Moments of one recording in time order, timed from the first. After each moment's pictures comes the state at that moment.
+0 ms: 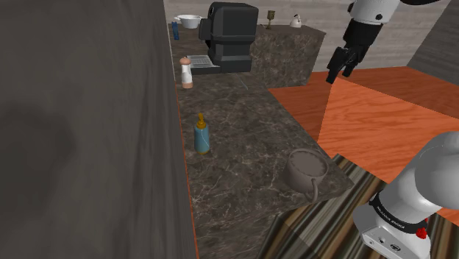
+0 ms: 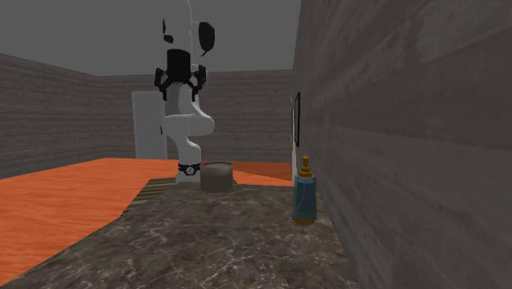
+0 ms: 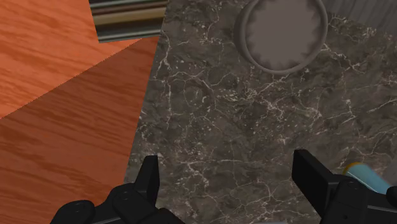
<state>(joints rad) 0.01 -0.75 -0.02 -2.36 -0.04 1.66 0.09</state>
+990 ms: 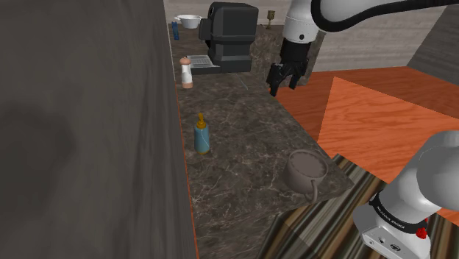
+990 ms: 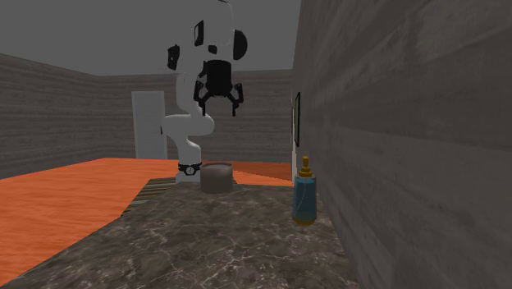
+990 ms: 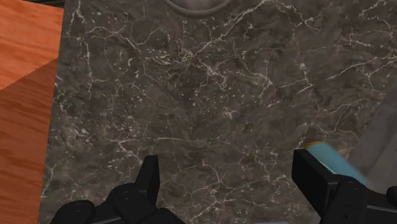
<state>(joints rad) 0.08 -0.37 0.16 -2.20 0.03 1.86 0.31</state>
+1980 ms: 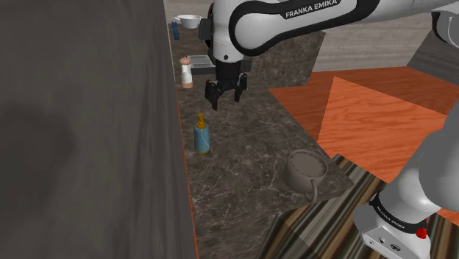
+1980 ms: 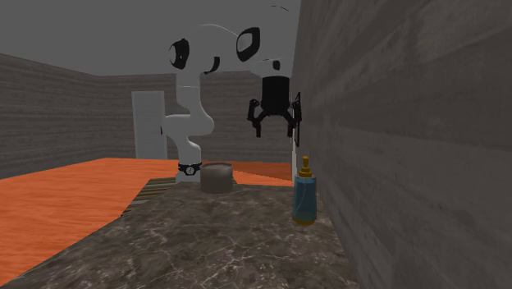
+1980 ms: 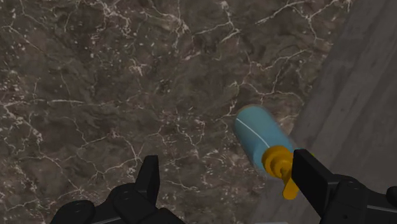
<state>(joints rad) 0.17 0.17 0.30 -1.76 -0.08 1.93 0.56</state>
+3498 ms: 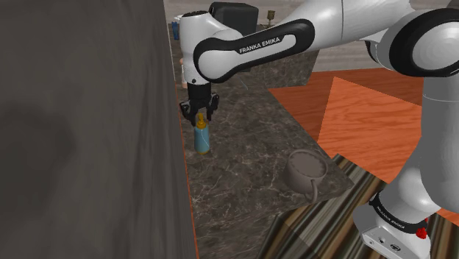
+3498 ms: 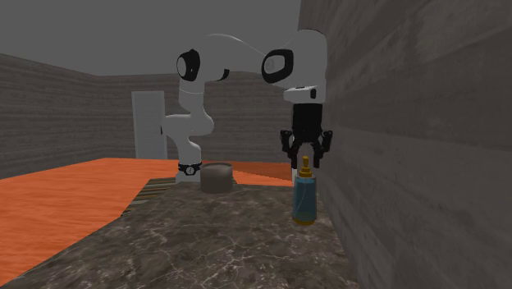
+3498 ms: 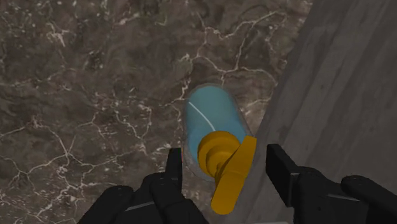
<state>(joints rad) 0.26 0.49 0.30 -1.48 -0.17 1.95 0.66</state>
